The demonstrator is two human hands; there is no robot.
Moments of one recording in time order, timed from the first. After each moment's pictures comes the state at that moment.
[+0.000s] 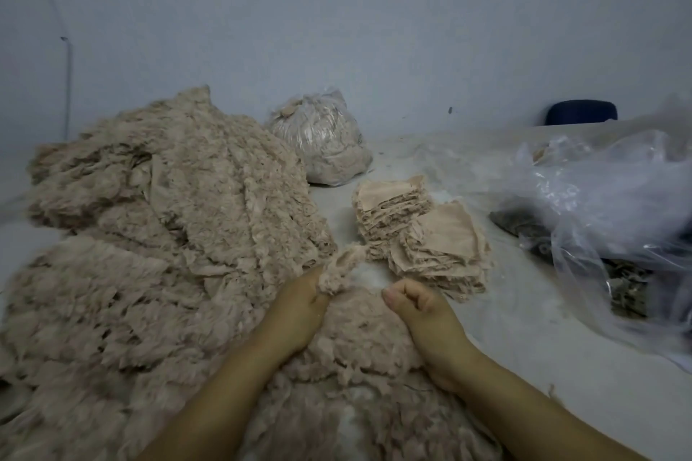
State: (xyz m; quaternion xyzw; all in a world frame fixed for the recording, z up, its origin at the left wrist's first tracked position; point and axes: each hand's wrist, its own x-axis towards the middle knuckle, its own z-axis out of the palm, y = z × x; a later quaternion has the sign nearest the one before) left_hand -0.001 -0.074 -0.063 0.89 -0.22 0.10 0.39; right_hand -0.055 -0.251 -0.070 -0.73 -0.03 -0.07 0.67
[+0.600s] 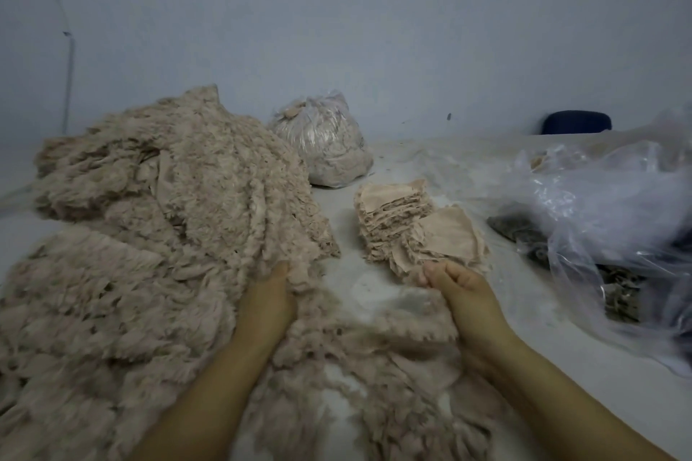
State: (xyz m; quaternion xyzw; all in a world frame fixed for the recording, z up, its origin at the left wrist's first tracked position) left_hand 0.014 -0.048 -0.078 0.96 -0.04 0.14 0.25; right_hand -0.057 -0.276 -0.047 -0.64 0.02 -0.13 0.75
